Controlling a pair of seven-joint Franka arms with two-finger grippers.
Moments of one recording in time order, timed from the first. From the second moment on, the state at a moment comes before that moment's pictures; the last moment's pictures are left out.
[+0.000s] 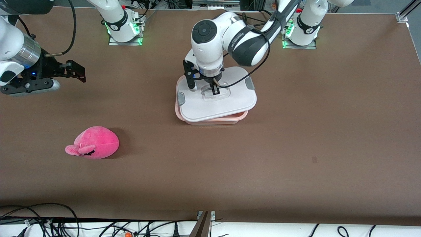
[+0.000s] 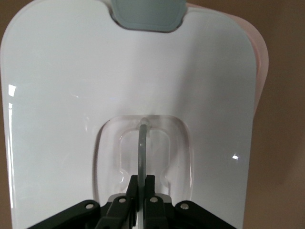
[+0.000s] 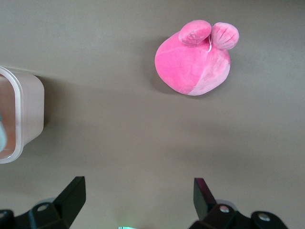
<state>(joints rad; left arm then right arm) -0.73 0.50 -0.11 -1.40 0.09 1.81 0.44 0.13 0.06 0.01 -1.57 0.00 1.55 -0.04</state>
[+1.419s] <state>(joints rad) 0.08 0.36 -0.09 -1.28 0.08 1.43 1.21 0.01 0.38 -0.02 -1.58 -0.08 1.81 -0.23</state>
